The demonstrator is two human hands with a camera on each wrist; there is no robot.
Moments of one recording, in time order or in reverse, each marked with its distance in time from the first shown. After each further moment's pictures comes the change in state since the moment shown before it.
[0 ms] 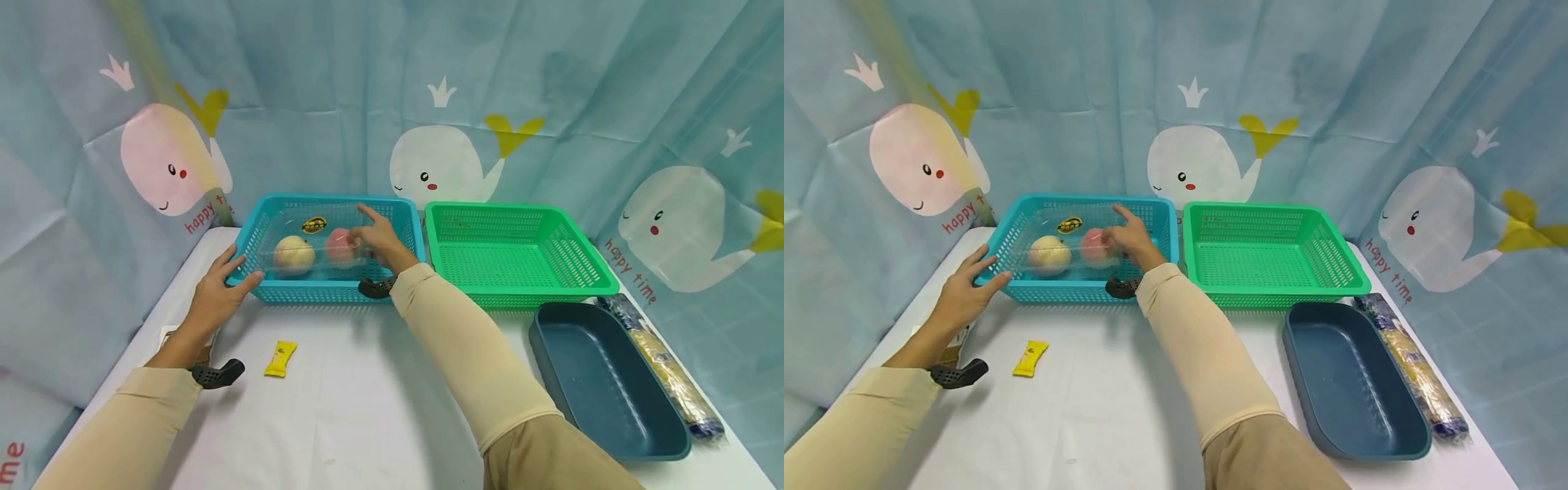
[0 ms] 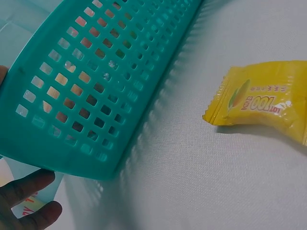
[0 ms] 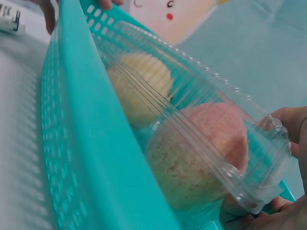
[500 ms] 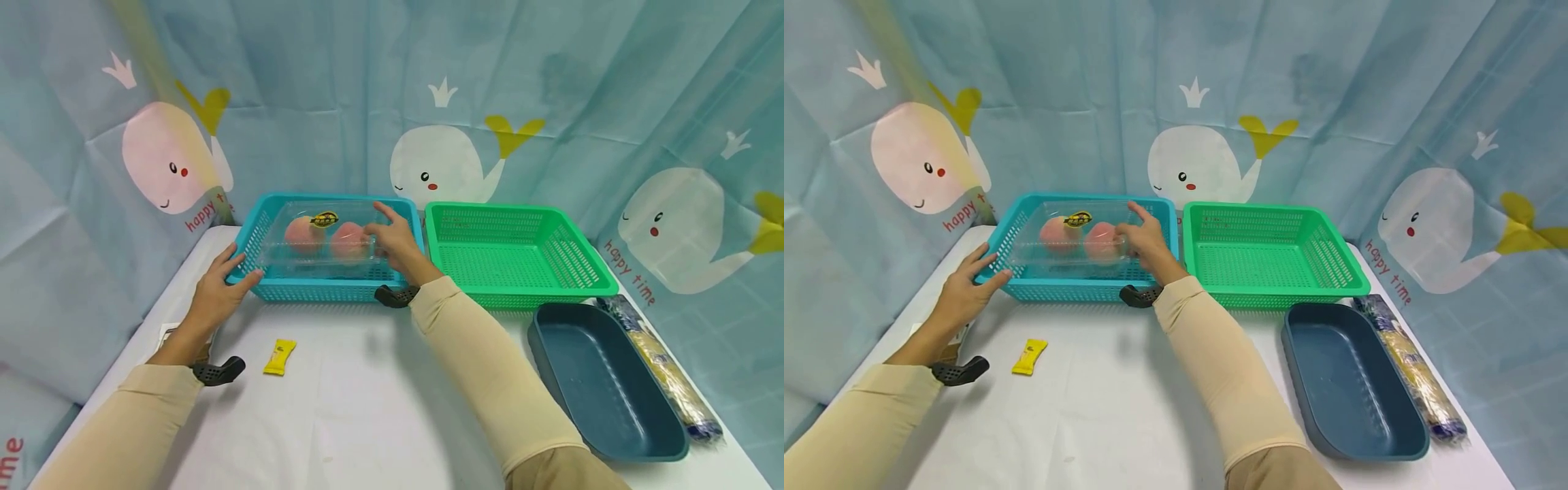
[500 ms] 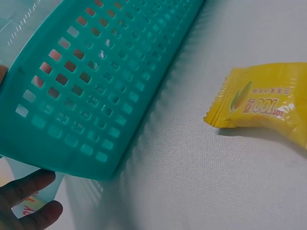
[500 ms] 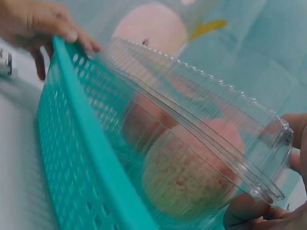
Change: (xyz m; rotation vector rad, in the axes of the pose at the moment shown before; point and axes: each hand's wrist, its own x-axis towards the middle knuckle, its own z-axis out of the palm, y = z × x) left_hand -0.001 0.001 -0.001 -0.008 0.010 0.000; right_hand -0.031 -0.010 -0.017 0.154 0.066 -0.050
